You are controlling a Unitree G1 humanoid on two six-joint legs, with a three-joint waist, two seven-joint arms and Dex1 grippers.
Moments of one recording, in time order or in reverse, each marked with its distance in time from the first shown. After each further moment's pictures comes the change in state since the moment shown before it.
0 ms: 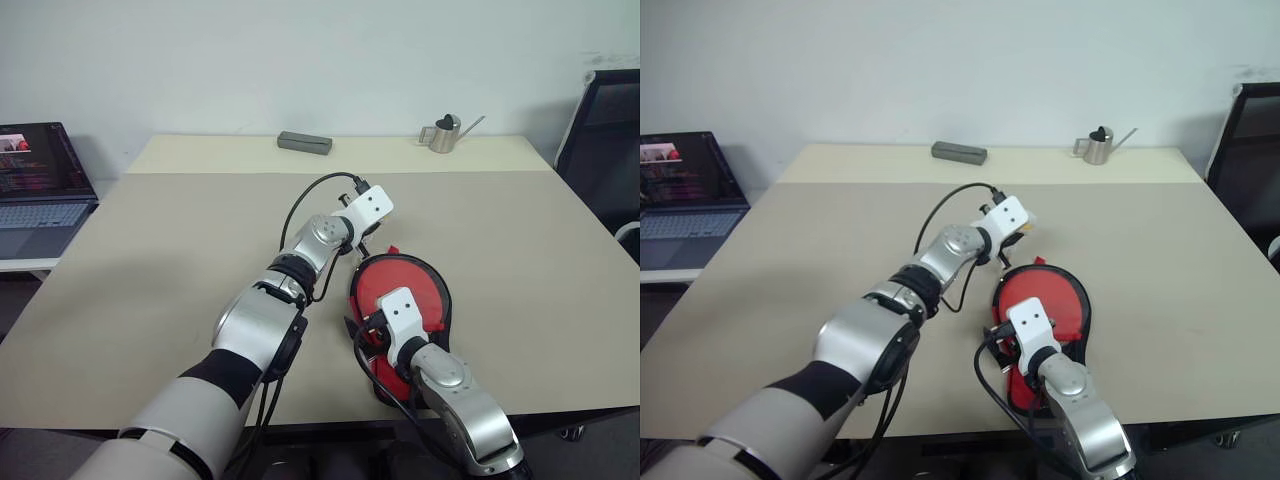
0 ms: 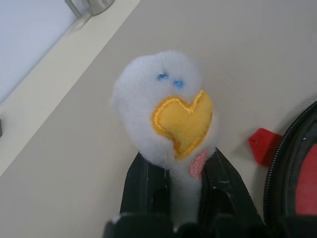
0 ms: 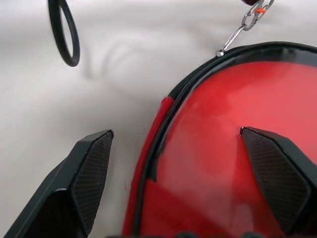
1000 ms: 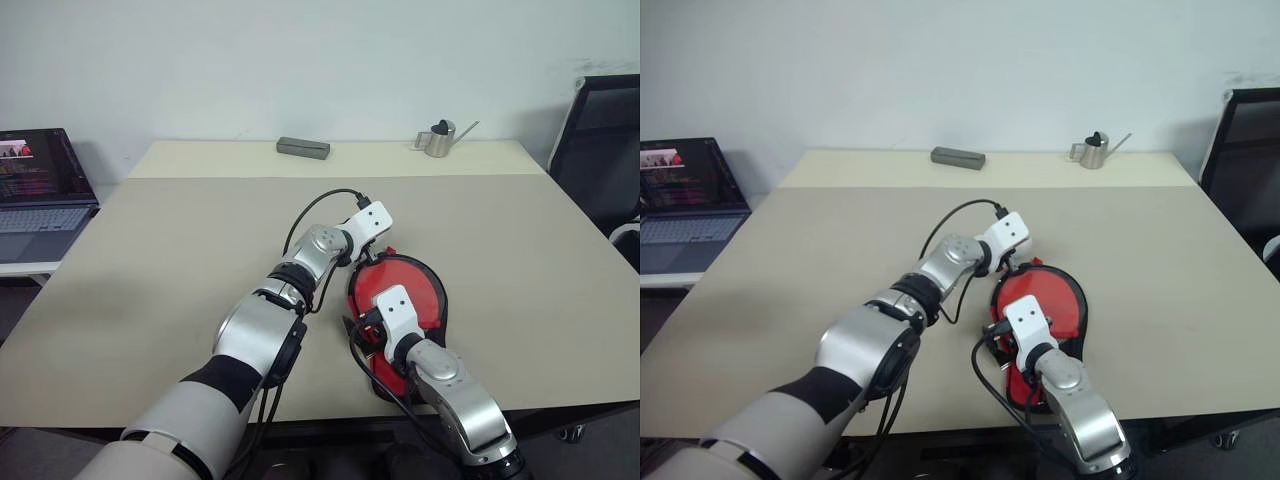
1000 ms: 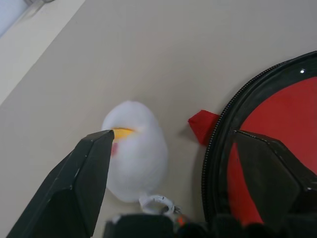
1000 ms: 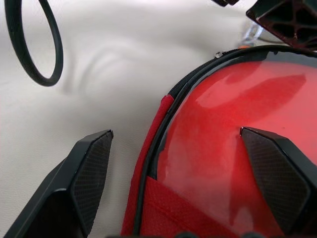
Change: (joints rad) left arm 0.042 0.005 0.027 0.000 0.007 0.017 -0.133; right arm -0.054 0.000 -0.005 0.073 0.000 -0.006 -0.002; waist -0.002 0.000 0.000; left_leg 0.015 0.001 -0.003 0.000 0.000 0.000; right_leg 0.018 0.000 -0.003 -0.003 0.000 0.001
